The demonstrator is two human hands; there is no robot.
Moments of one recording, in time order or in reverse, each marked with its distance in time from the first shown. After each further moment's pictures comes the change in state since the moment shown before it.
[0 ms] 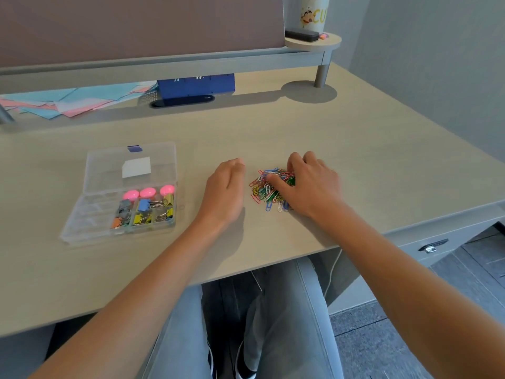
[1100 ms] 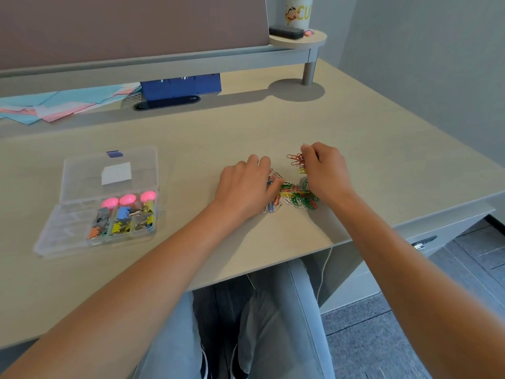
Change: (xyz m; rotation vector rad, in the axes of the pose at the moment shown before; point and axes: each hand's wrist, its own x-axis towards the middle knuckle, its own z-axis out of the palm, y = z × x) left_hand 0.035 0.012 0.058 1.128 -0.121 0.532; right_hand 0.017 0.041 -0.024 0.682 0.074 0.245
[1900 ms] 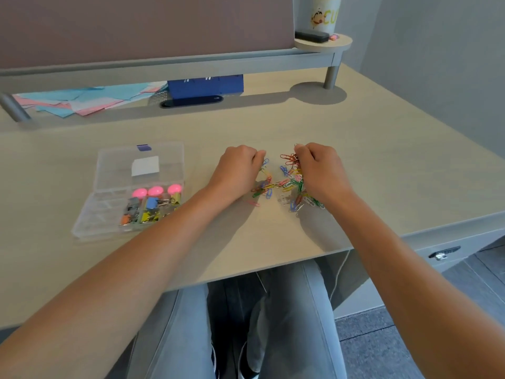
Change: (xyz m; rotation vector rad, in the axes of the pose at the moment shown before) left_hand 0.001 -0.060 -0.010 -0.560 0.066 -0.246; right_hand -0.016 -0.042 0.027 0.085 -0.097 -0.026
